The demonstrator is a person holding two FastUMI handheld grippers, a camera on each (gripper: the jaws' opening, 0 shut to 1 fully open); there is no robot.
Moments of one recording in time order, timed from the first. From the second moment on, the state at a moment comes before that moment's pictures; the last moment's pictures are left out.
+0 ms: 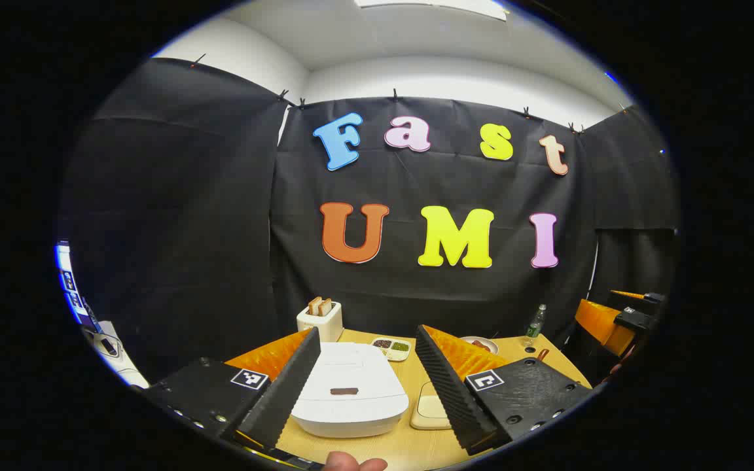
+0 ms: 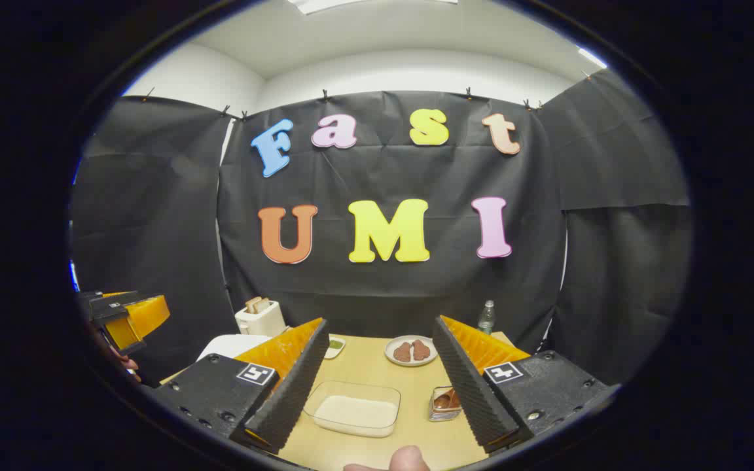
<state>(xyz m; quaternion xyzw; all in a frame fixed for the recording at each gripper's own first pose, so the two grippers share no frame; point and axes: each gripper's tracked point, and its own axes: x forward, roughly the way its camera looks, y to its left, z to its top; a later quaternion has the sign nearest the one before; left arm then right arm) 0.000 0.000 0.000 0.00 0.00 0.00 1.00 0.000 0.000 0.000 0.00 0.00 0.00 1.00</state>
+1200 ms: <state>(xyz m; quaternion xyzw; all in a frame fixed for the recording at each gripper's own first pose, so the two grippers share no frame) 0.006 0.001 -0.014 0.01 0.02 0.00 1.00 0.004 -0.006 -0.012 0.01 0.01 -0.01 1.00</state>
